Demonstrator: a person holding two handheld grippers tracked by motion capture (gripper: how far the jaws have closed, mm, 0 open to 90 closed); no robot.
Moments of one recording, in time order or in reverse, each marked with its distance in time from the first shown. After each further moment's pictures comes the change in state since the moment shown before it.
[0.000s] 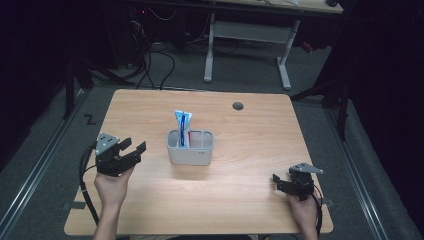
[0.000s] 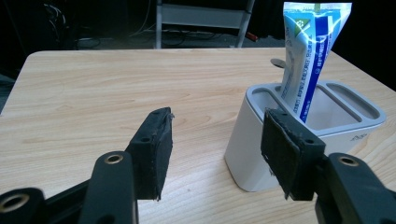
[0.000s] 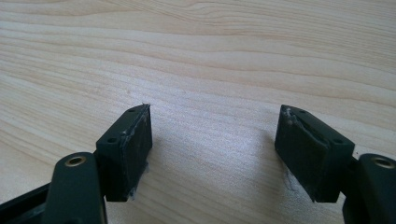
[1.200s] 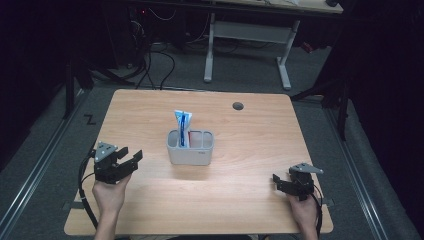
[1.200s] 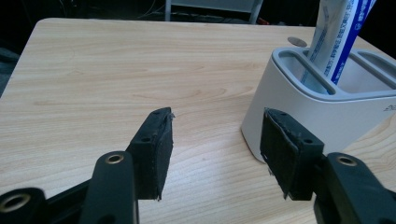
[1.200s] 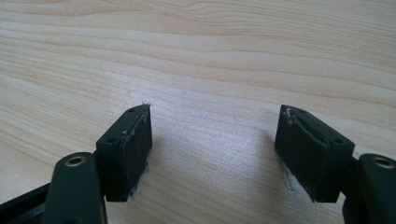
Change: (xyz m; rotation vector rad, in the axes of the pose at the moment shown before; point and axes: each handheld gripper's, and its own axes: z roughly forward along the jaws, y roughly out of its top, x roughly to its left) left arm 0.011 -0.027 0.003 0.056 0.032 -0.028; right arm 0.000 0.000 0.000 0.000 0.000 0.000
